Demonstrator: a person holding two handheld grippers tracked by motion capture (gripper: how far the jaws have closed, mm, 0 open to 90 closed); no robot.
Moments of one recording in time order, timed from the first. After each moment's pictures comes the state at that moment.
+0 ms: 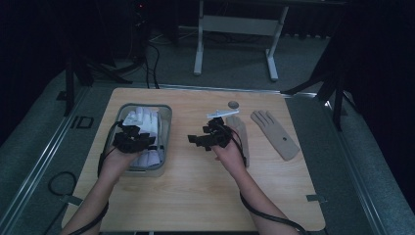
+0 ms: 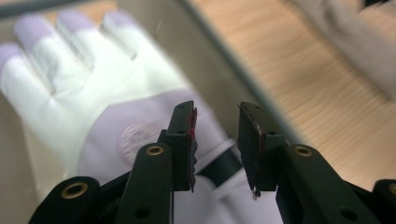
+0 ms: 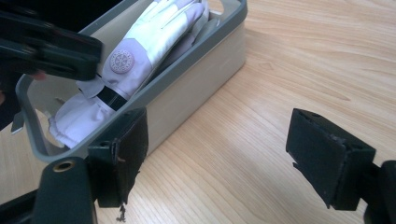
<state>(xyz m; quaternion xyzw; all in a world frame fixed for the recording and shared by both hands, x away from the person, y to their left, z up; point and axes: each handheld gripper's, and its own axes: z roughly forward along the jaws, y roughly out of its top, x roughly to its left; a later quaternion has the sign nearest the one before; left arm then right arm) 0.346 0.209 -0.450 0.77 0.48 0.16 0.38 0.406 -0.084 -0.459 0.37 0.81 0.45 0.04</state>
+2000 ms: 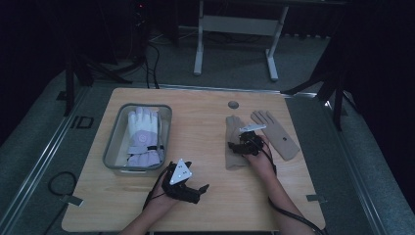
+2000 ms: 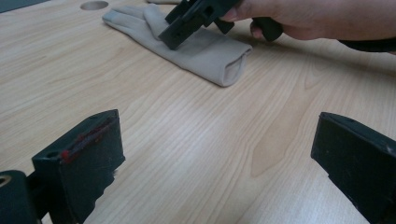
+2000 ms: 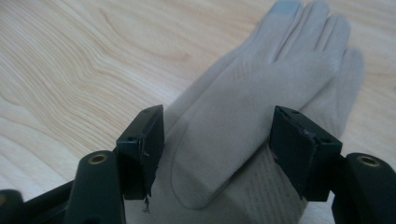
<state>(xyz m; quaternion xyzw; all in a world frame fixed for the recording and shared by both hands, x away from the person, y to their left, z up) 0.268 0.079 -0.535 0.81 0.30 0.17 0.48 0.439 -0.198 -0.552 0.40 0.83 0.36 0.17</state>
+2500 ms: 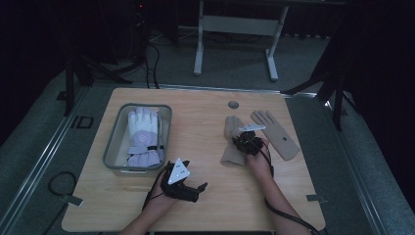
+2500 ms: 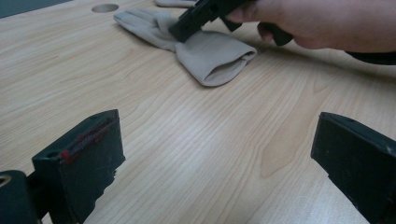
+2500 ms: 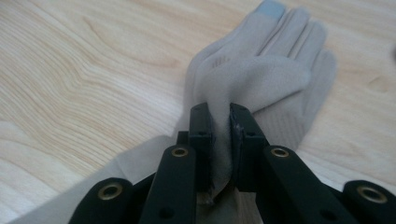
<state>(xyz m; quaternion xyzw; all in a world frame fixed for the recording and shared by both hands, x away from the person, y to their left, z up) 0.271 0.084 -0.536 0.80 0.31 0.18 0.49 0.432 -0.191 -0.542 0.43 0.81 0.35 0.19</state>
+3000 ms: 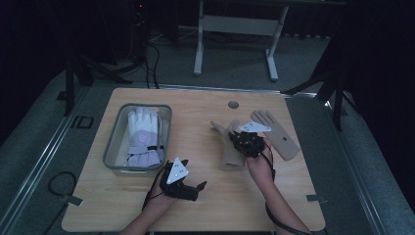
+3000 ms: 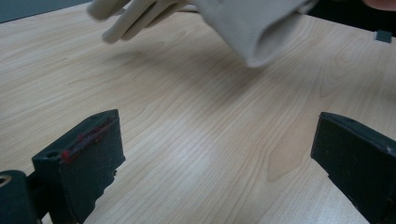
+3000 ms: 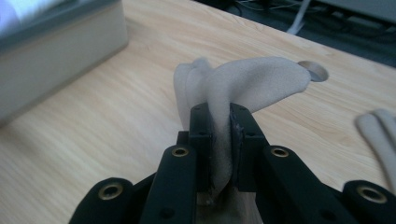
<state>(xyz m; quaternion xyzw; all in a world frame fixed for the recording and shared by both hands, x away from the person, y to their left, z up) 0.271 0.085 -0.537 0.79 0.31 0.18 0.49 0.374 -0.171 -0.471 0.39 0.79 0.40 0.24</state>
